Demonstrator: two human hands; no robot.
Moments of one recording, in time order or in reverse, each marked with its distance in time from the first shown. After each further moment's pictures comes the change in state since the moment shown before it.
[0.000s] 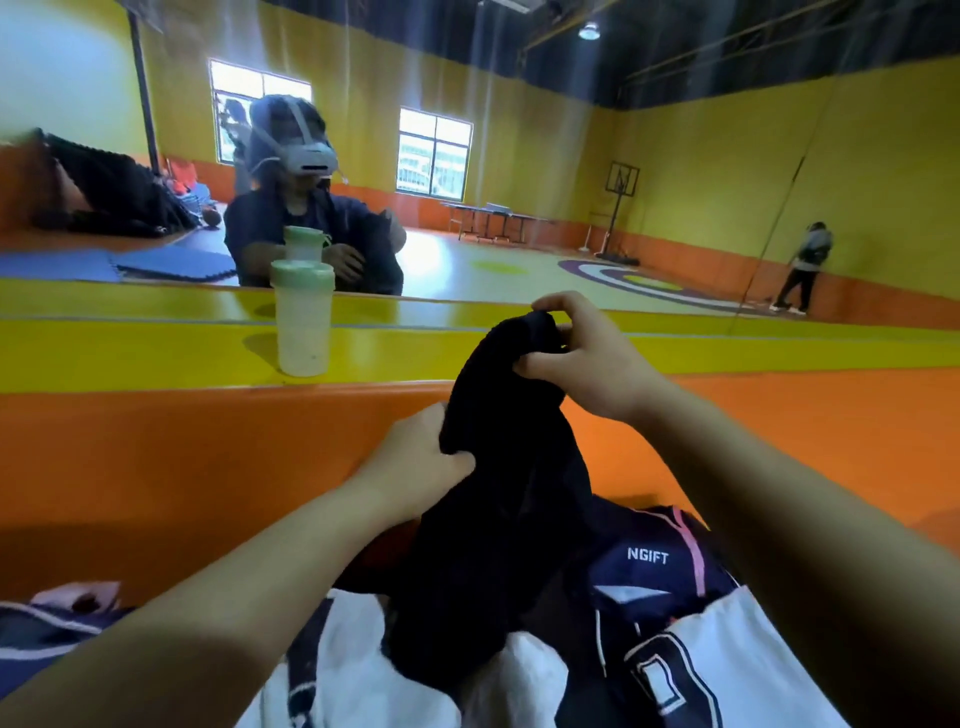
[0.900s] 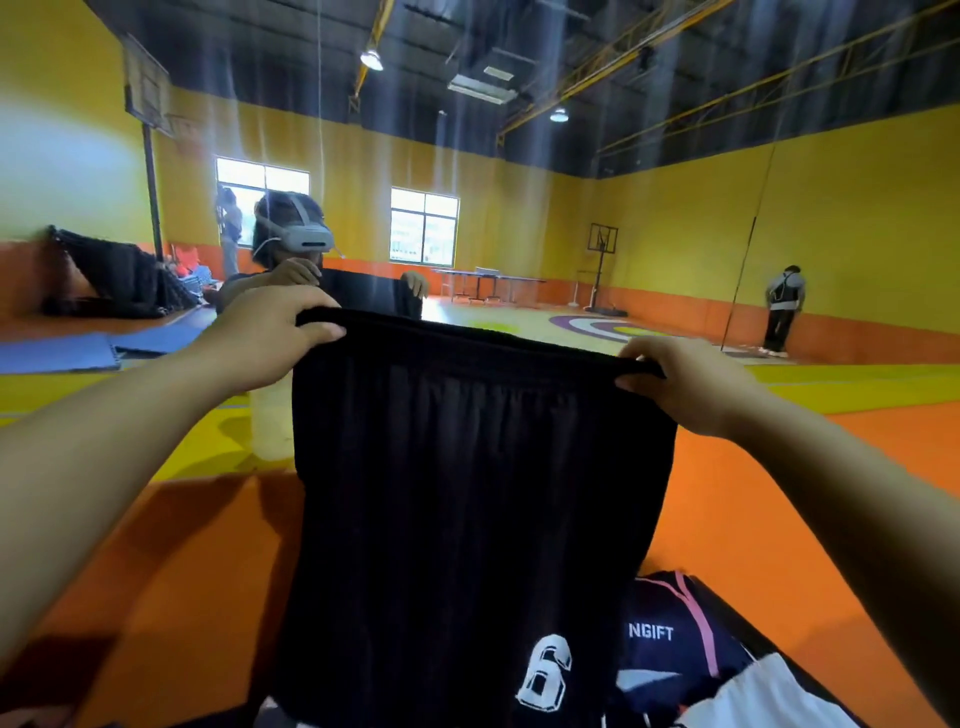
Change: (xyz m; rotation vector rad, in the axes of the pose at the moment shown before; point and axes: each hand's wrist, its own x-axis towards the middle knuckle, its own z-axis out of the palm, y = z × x) left_hand 0.068 0.061 -0.151 0.497 0.401 0.226; right_hand 0.005 0.027 -0.116 -0.738 0.172 -0.070
